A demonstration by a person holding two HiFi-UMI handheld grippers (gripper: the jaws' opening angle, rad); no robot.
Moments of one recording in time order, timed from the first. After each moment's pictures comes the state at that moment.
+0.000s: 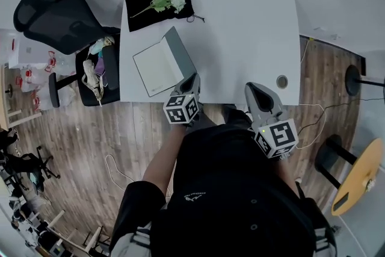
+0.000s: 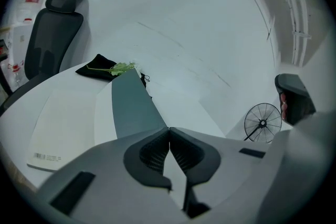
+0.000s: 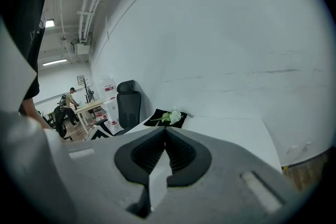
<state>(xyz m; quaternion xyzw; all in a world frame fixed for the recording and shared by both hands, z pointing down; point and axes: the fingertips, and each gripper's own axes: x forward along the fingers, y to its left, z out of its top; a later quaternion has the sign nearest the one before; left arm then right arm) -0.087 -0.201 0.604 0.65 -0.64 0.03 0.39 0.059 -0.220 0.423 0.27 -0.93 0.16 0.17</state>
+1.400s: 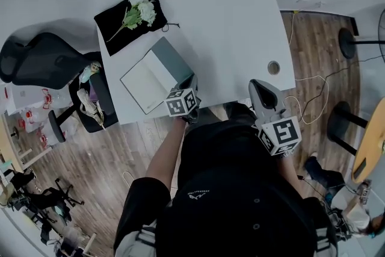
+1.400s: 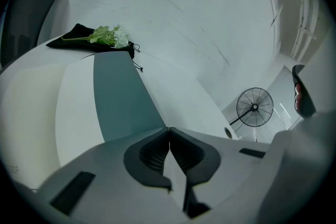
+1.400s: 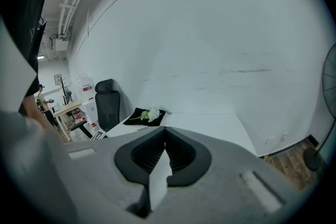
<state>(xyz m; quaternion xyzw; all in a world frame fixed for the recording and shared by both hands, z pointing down) -0.057 -0.238 0.674 0.68 -0.56 0.11 0.47 0.105 -0.247 0.433 0.38 -0.89 0.17 0.18</state>
